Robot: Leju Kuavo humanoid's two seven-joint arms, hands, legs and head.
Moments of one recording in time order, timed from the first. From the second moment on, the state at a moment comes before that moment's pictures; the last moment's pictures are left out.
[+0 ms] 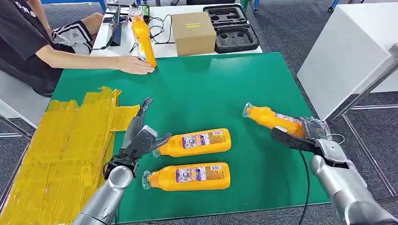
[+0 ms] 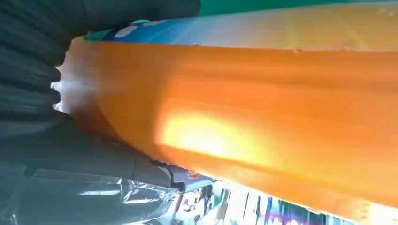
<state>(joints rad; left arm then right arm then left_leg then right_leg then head) -0.25 -0.12 -0.12 -1.21 -0.51 0.20 -0.32 -0.57 -0.27 0.28 -0.72 1.01 -0.21 -0.07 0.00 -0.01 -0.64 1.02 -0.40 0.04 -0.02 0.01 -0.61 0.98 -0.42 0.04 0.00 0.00</state>
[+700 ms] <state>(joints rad) -0.28 -0.12 -0.18 -1.28 -0.43 0.02 -0.33 -0.25 0.02 0.09 -1.30 0.93 -0.63 -0.30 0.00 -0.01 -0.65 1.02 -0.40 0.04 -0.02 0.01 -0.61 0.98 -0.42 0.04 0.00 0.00</state>
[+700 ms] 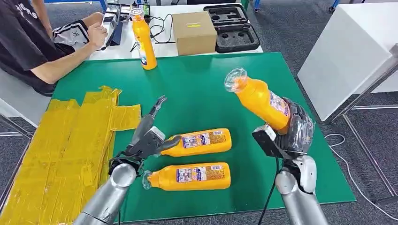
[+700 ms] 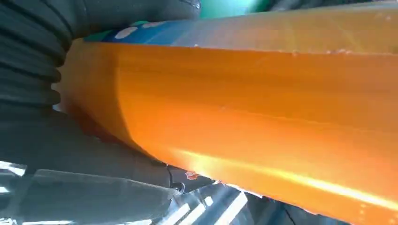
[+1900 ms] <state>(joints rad) -0.37 -0.13 -0.39 -1.35 0.05 -0.13 -0.28 -0.36 0.21 0.28 -1.09 0.55 -0.45 -0.40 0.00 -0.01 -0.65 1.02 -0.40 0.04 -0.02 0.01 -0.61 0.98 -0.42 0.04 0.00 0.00</state>
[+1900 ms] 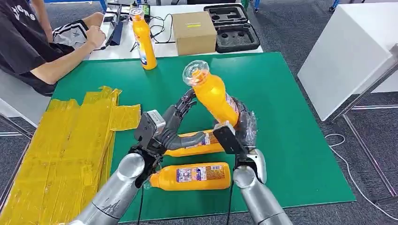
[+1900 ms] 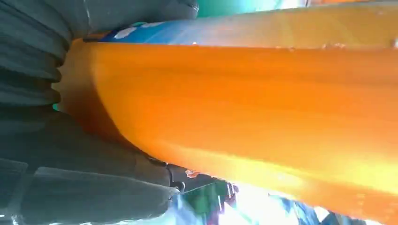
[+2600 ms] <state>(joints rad) -0.35 -0.13 -0.39 -1.35 0.05 -0.11 -0.28 -0.41 0.19 0.37 -1.02 0.49 -0.37 -0.42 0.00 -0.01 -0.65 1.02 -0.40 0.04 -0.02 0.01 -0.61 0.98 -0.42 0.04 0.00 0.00</state>
